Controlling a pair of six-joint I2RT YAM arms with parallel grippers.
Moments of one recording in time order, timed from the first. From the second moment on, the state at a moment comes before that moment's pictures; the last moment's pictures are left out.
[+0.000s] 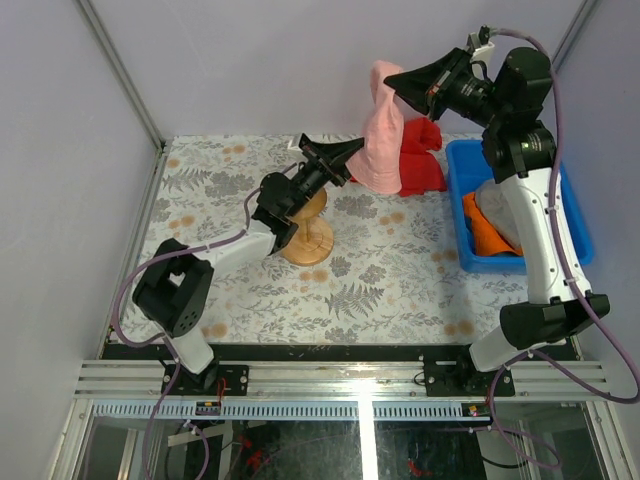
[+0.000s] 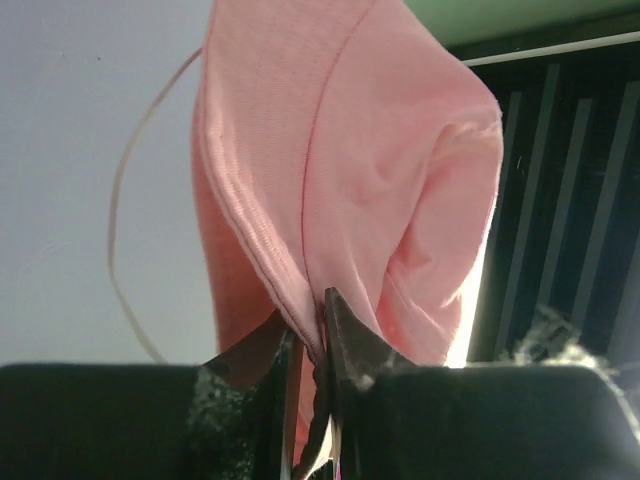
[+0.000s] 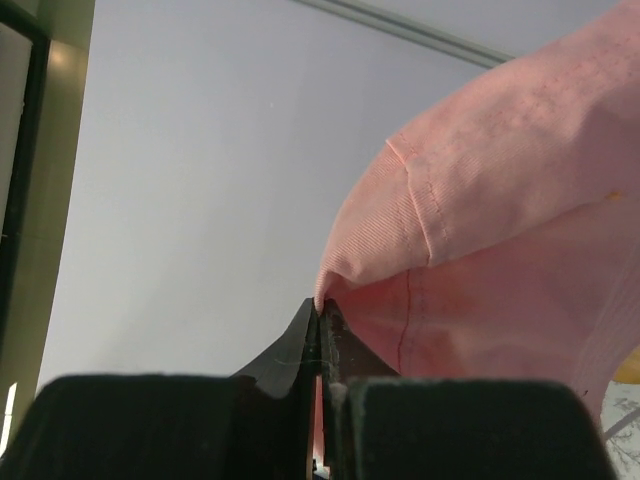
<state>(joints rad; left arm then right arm) -0.60 1.71 1.12 1.06 0.19 -2.10 0.18 1.56 1.96 -0.32 -0.69 1.32</state>
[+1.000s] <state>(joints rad) -0.37 1.48 0.90 1.02 0.32 -2.07 0.34 1.74 2.18 -0.89 -0.46 0.87</state>
